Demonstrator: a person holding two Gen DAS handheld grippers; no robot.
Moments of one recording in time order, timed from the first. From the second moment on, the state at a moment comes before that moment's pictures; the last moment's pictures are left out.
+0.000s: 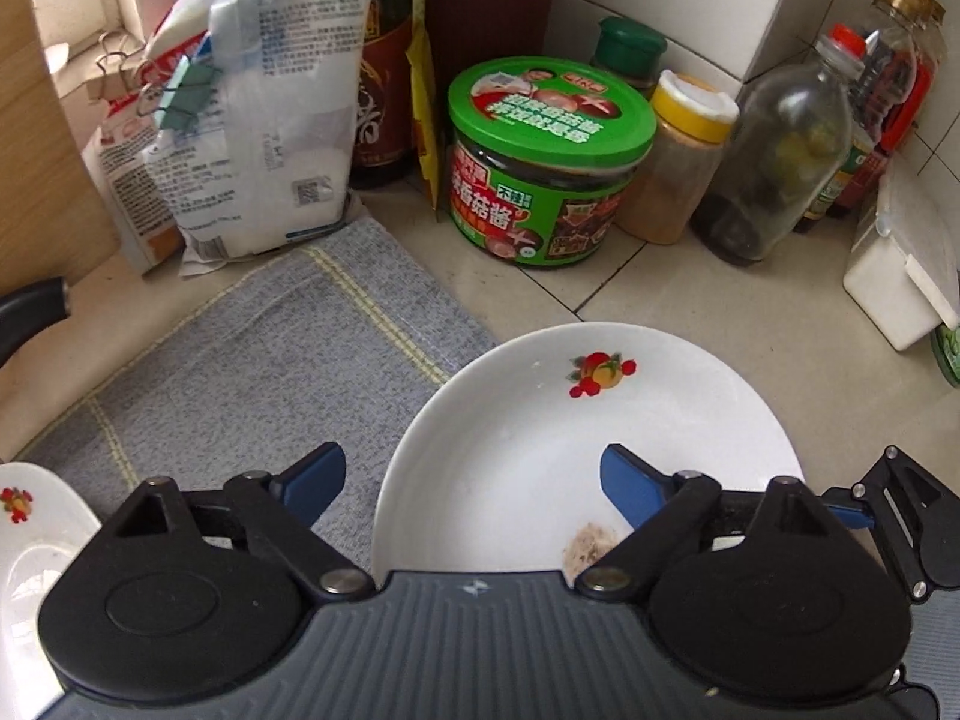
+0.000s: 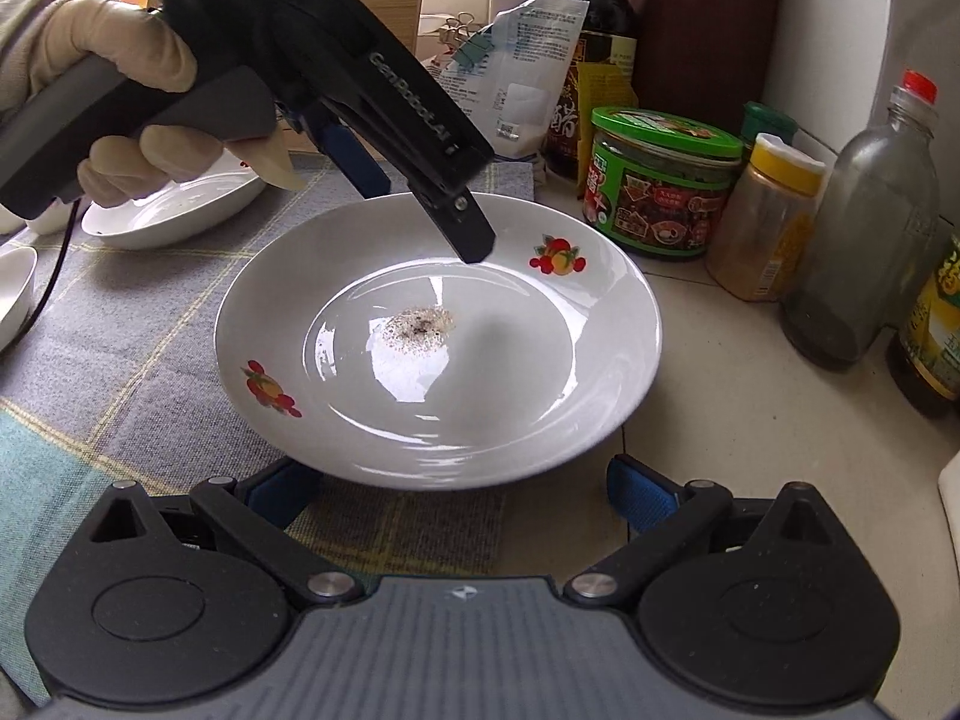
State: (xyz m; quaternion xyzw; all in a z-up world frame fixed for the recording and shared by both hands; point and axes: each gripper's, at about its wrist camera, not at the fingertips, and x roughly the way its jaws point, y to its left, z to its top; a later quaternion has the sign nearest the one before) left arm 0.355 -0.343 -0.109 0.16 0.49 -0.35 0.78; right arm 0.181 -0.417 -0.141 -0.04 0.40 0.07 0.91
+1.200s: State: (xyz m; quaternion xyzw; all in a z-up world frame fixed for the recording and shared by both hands) left arm 0.379 -0.367 -0.120 0.20 0.52 -0.42 0.72; right arm 0.186 -0.422 -0.144 -0.06 0.37 0.13 0.92
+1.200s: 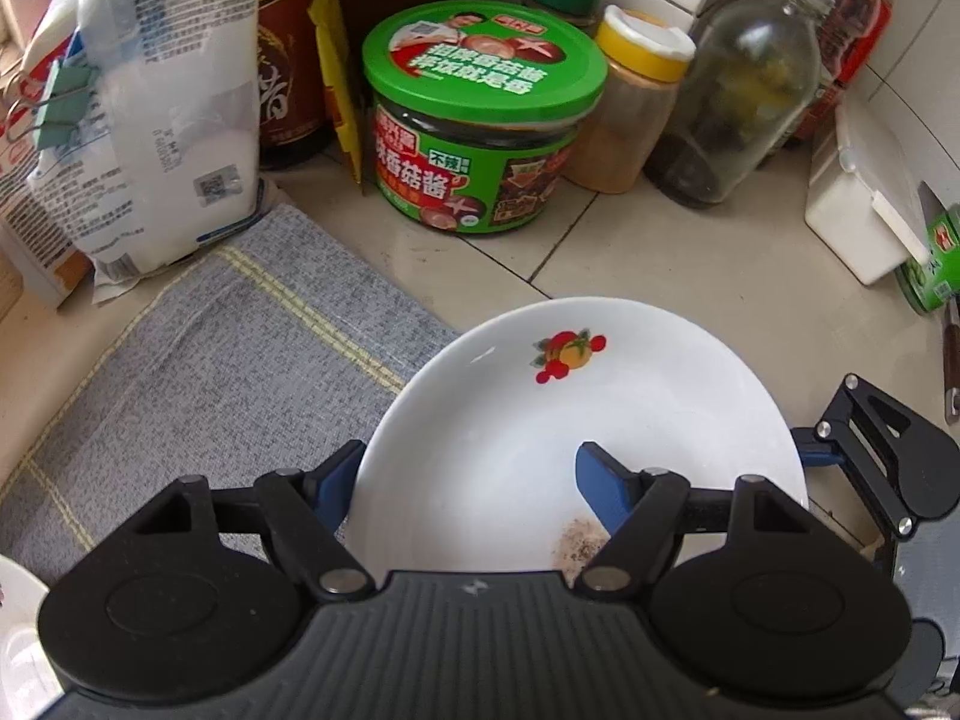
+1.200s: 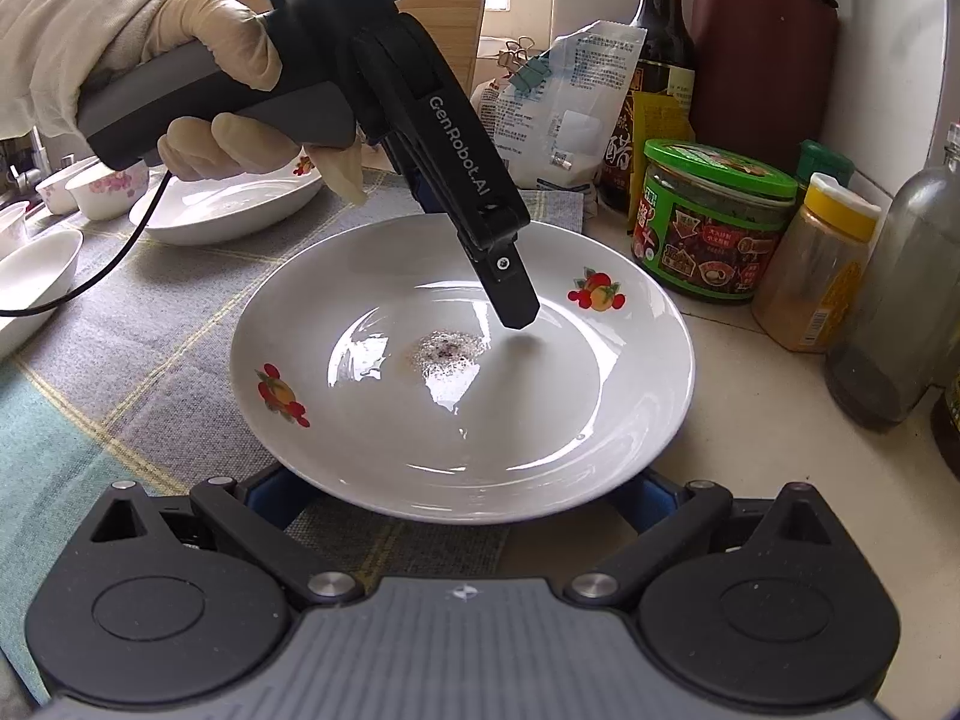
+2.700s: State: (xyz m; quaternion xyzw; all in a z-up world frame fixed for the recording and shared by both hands) left arm 0.372 -0.342 -0.100 0.22 0.51 -0.44 0.71; right arm 0.186 -0.416 -0.133 -0.09 0.37 0.14 0.91
